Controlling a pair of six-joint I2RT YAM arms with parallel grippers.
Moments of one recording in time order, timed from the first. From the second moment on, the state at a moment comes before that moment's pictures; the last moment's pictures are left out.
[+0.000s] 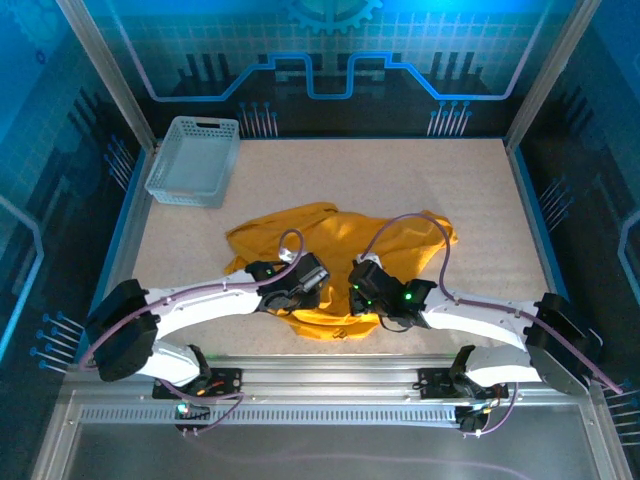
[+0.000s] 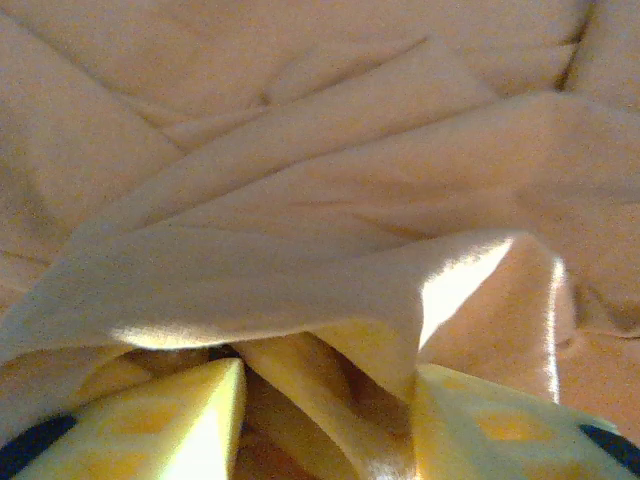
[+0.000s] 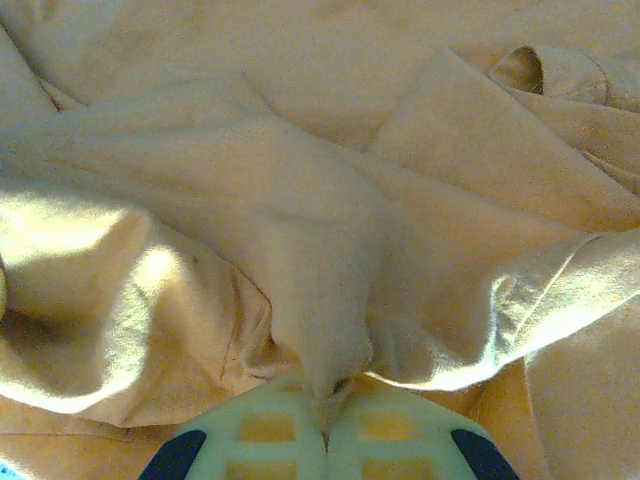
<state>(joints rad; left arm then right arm) -0.94 1.43 0.87 -0.64 -0.21 -0.98 0.96 1.27 0.65 -0.34 0.21 0.71</state>
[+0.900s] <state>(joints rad) -1.09 1.17 1.23 -0.59 -0.65 -0.59 0.88 1.00 0.95 -0.70 0.43 0.62</state>
